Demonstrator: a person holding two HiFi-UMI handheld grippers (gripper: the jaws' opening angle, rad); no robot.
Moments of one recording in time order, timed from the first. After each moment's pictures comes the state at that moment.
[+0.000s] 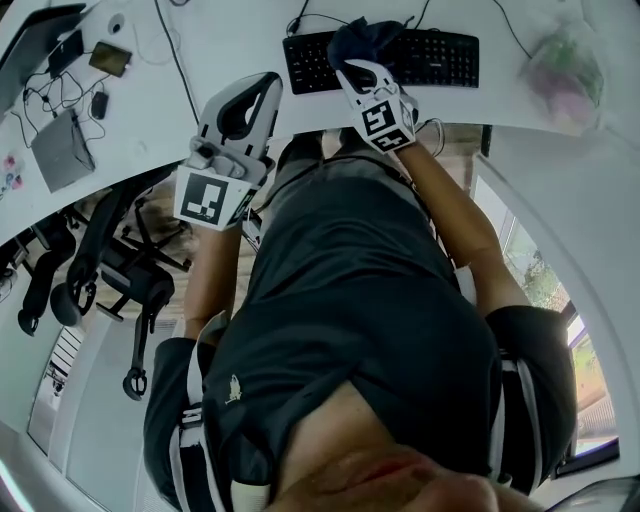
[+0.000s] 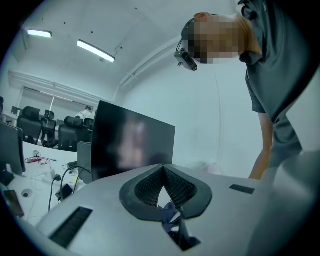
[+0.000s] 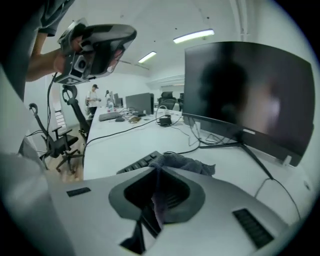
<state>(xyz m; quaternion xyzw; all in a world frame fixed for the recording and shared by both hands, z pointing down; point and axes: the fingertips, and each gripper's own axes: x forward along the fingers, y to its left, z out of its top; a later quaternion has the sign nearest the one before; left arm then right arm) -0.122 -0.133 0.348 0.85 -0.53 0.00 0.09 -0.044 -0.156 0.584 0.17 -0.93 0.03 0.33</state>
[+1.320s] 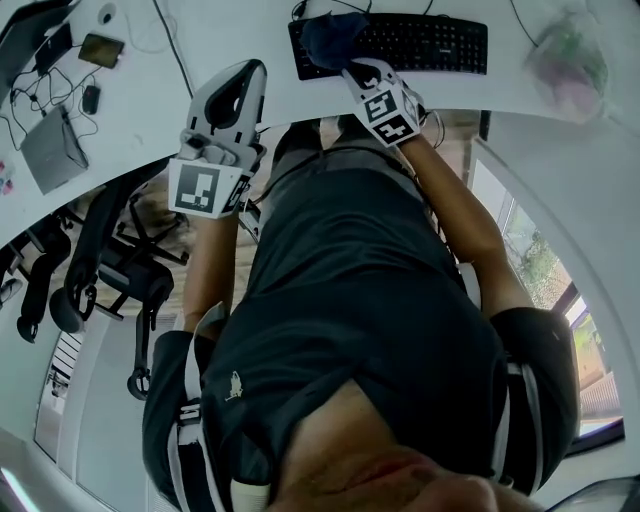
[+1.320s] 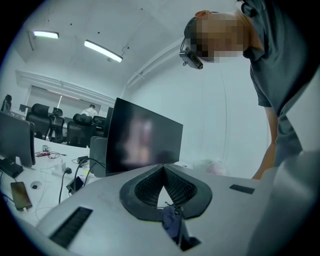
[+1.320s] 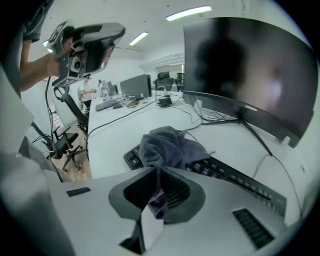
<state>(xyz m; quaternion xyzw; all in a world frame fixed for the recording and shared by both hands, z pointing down) -0.169 -0.119 0.376 0.83 -0.55 0.00 0.11 -0.037 -0.124 0.616 0.16 -0.89 0.09 0.42</state>
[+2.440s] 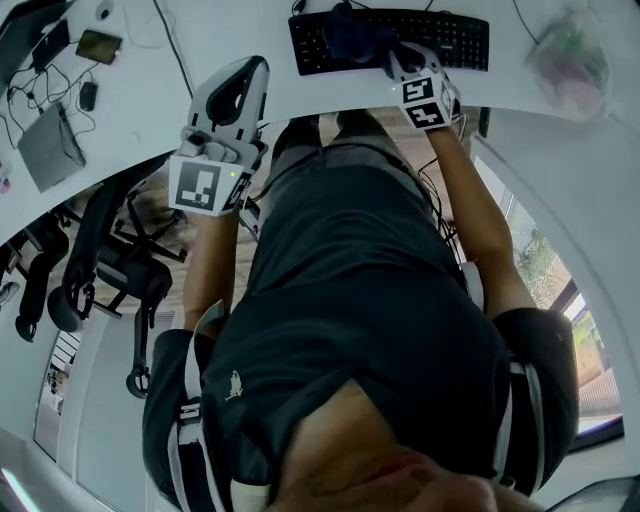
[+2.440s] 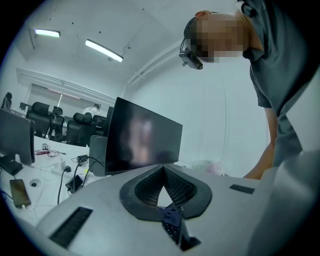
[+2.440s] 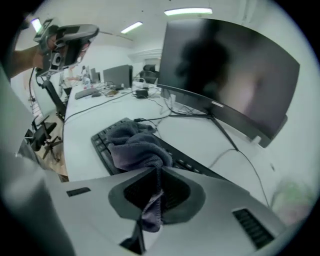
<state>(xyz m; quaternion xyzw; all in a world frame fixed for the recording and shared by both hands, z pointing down) -0.167 -0.115 0.378 0.83 -0.55 0.00 0.12 0.044 -0.187 0.620 0.26 -0.84 0.05 0.47</state>
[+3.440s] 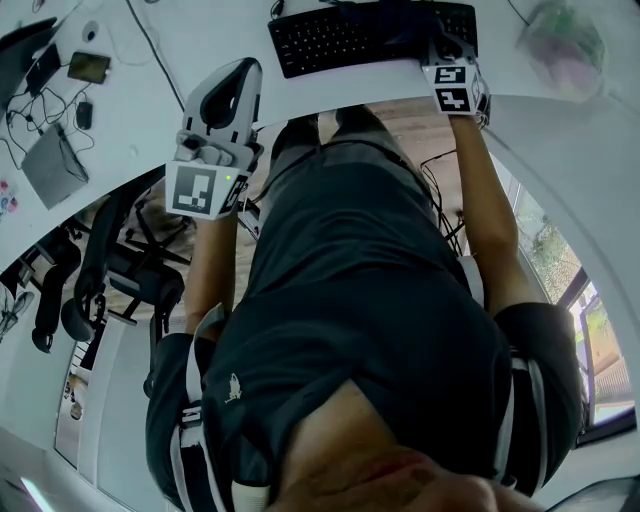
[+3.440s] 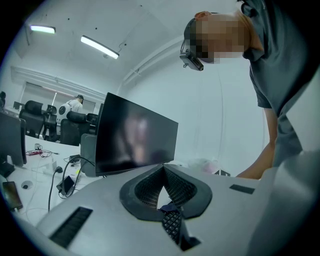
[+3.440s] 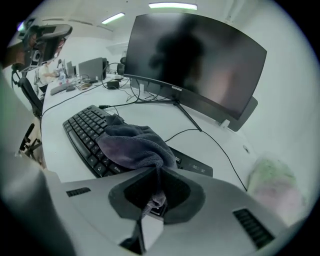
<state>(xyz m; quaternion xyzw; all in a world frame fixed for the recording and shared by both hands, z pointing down) -0.141 -0.131 0.380 0.84 -0.53 0.01 0.12 0.155 -0.244 0.617 0.37 -0.79 0.06 0.49</state>
